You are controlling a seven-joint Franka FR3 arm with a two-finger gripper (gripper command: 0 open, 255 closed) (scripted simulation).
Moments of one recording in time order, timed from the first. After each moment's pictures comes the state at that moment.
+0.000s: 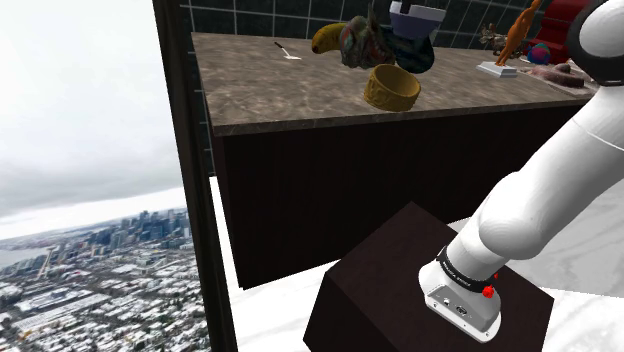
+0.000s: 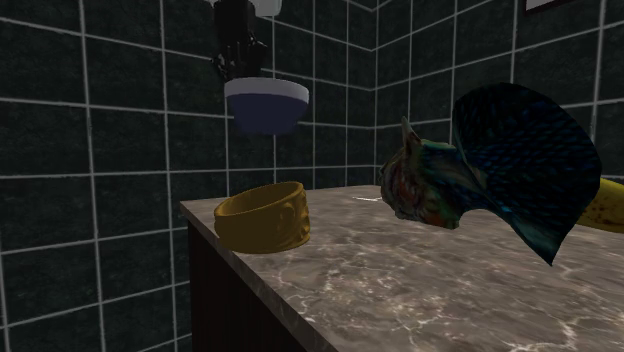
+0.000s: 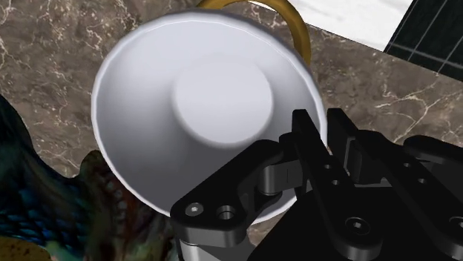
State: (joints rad) arm 0.08 -0.09 -0.22 -1.24 -0.09 1.16 -0.22
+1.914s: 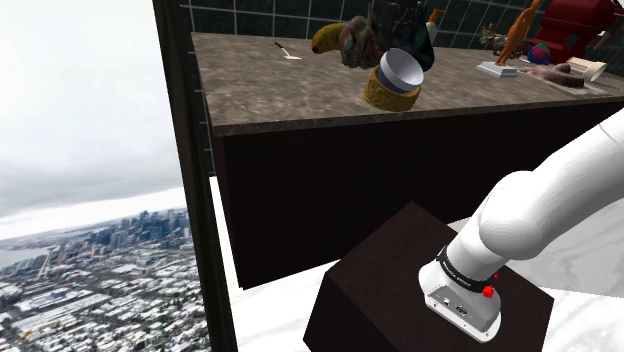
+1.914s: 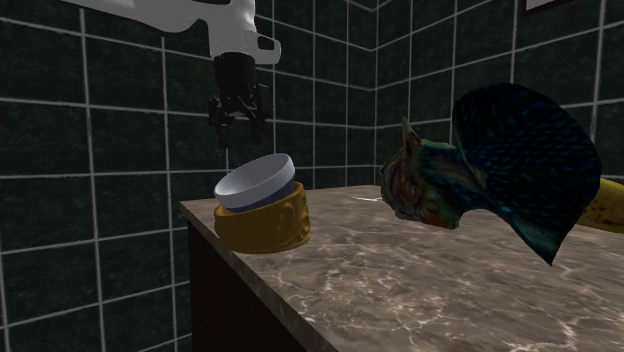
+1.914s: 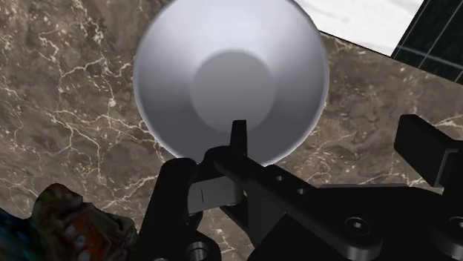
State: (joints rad) arm 0.08 -0.26 -0.20 -1.69 -0.12 1.44 -0.17
